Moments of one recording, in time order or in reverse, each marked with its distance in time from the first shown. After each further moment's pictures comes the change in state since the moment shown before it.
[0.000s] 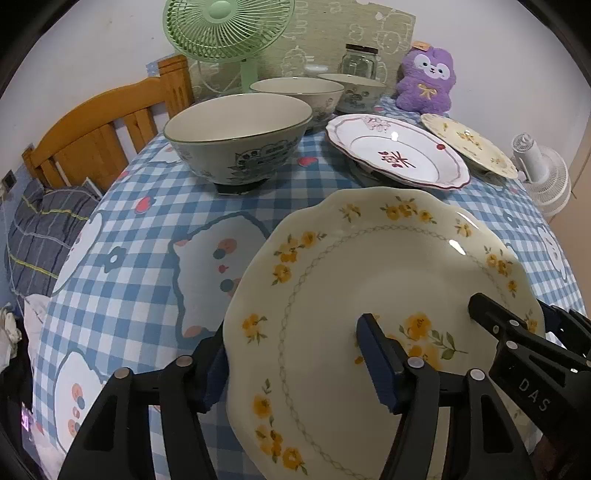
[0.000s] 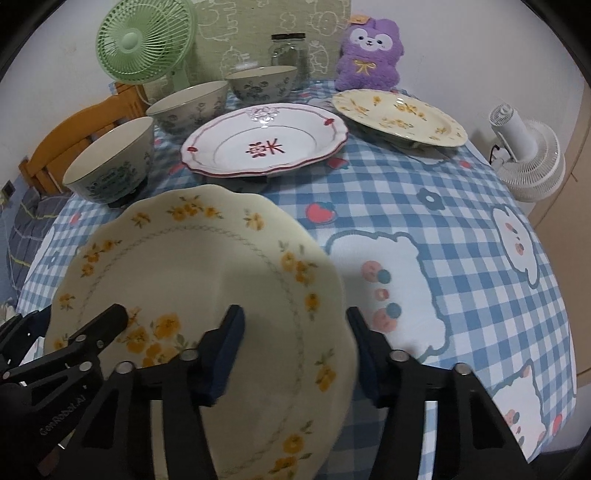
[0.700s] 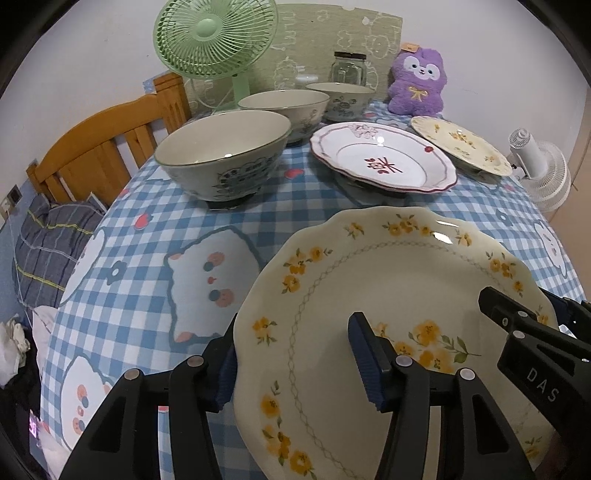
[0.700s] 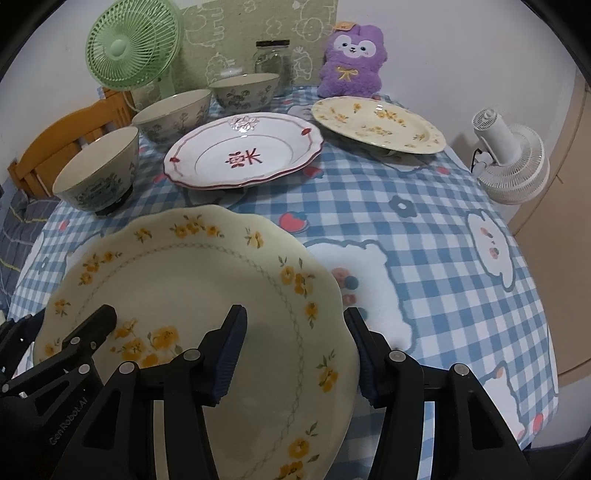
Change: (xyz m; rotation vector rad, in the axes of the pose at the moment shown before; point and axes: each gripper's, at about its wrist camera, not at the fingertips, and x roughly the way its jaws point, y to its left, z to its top) left arm -0.007 -0.022 0.002 0.042 -0.031 0.025; right arm -0.013 -0.019 0.004 0.011 -0.010 -0.036
